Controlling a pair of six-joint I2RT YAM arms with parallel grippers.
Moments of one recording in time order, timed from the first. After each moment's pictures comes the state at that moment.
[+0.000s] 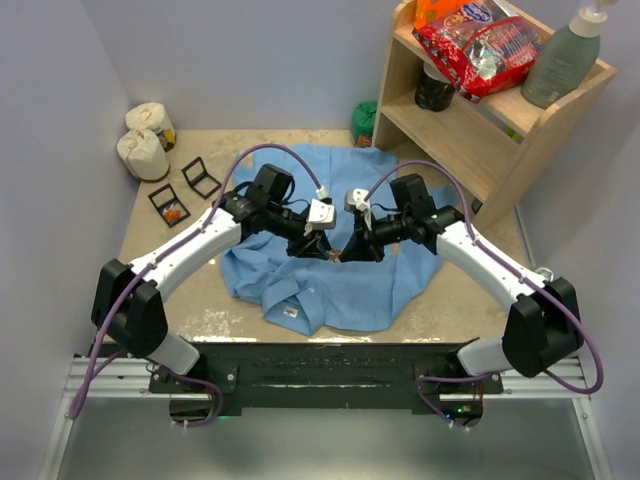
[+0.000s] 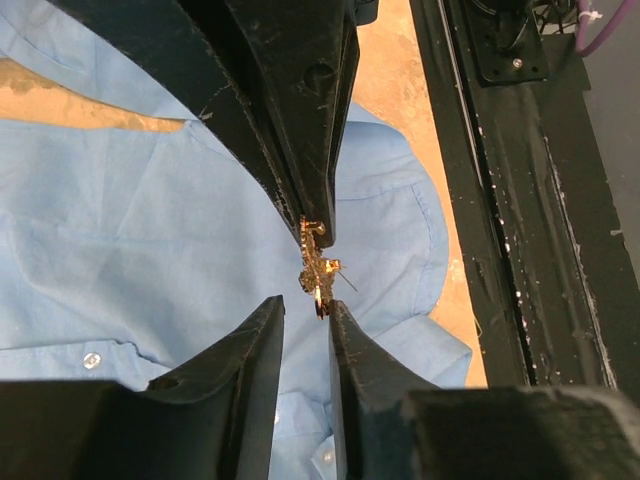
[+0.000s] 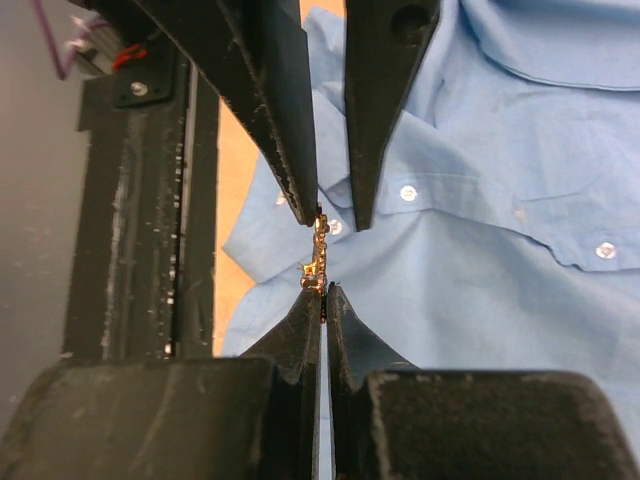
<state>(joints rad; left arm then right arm) -0.59 1.54 1.26 -0.60 0.91 0.70 0.47 1.40 1.06 -0.48 -0.97 -0.49</state>
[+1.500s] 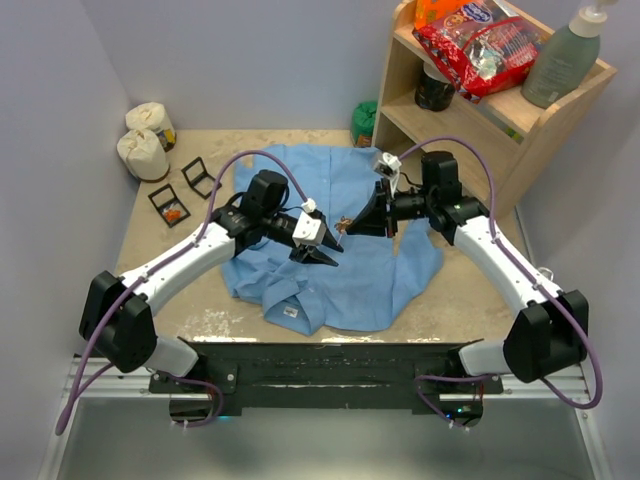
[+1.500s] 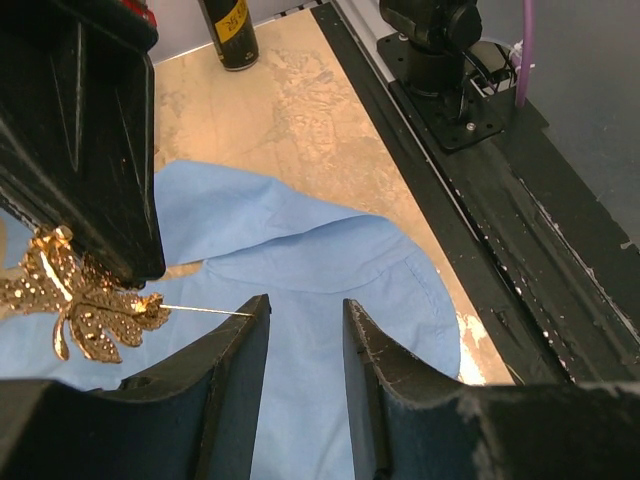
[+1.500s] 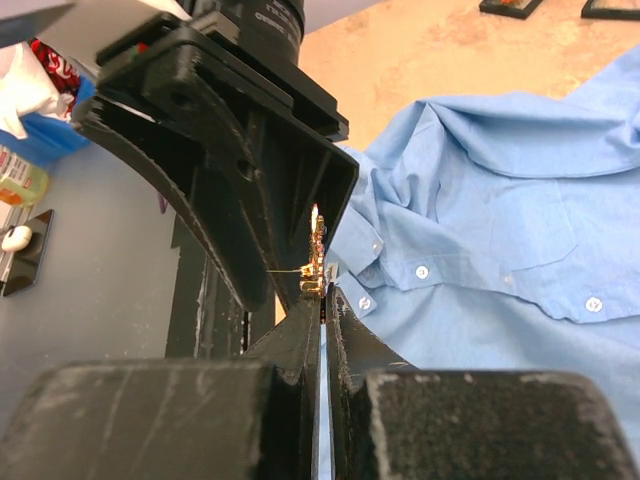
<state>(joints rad) -0.61 1.44 1.13 -0.33 1.13 0.79 0.32 1.37 1.13 -0.29 -1.20 -0.10</state>
